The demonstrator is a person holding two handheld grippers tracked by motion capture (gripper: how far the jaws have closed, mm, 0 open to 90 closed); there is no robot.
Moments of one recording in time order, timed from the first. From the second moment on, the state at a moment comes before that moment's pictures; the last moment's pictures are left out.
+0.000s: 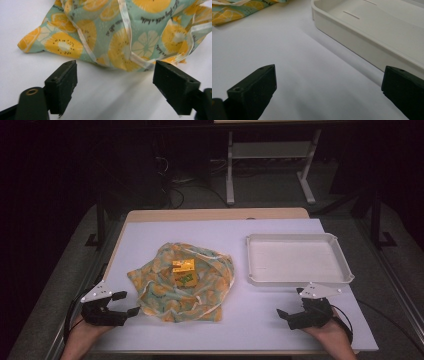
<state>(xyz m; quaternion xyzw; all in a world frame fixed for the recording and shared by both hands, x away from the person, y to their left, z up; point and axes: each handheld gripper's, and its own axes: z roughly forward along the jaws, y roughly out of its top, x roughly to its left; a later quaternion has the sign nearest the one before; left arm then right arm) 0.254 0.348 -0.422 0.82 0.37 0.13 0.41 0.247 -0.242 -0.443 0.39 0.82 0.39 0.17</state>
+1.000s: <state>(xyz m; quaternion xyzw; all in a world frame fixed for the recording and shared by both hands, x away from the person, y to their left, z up) 0.290 0.300 -0.383 0.83 0.33 0.11 0.44 0.245 -0.242 -0.440 0.38 0.82 0.40 0.16</state>
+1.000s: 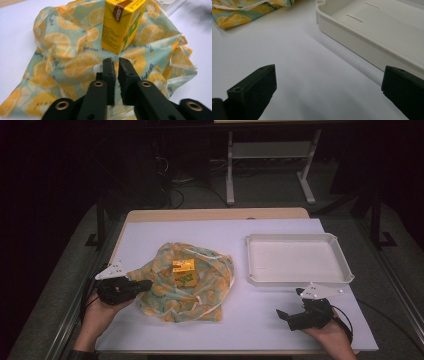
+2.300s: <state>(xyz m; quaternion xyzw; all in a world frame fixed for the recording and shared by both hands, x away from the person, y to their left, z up) 0.329 0.248 -0.388 0.84 0.31 0.10 0.43 0.248 -0.241 -0.438 0.37 0.82 0.41 0.16</state>
